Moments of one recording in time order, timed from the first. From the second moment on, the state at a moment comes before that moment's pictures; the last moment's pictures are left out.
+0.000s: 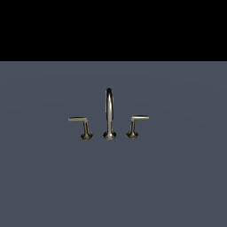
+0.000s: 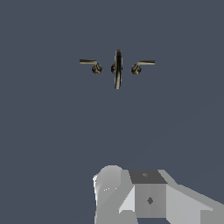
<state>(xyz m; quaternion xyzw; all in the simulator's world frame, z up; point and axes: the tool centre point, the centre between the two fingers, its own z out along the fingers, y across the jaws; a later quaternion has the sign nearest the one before) -0.262 0.000 0.480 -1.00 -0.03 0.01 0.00</state>
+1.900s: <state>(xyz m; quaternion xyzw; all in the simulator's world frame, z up) -0.206 0.100 0.345 -0.97 0.24 0.01 0.00</state>
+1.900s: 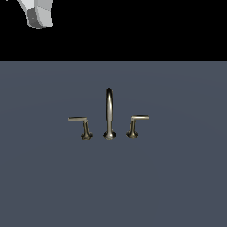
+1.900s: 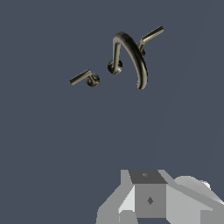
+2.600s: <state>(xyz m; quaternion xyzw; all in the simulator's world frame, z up) -0.154 0.138 0.273 -0.93 0.37 0.01 0.00</state>
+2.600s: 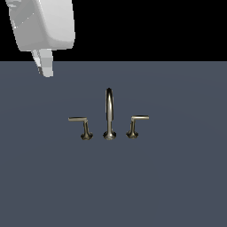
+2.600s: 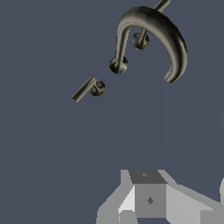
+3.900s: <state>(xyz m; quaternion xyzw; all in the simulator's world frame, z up) -0.057 0.160 0.164 -0.82 0.57 0.00 0.00</state>
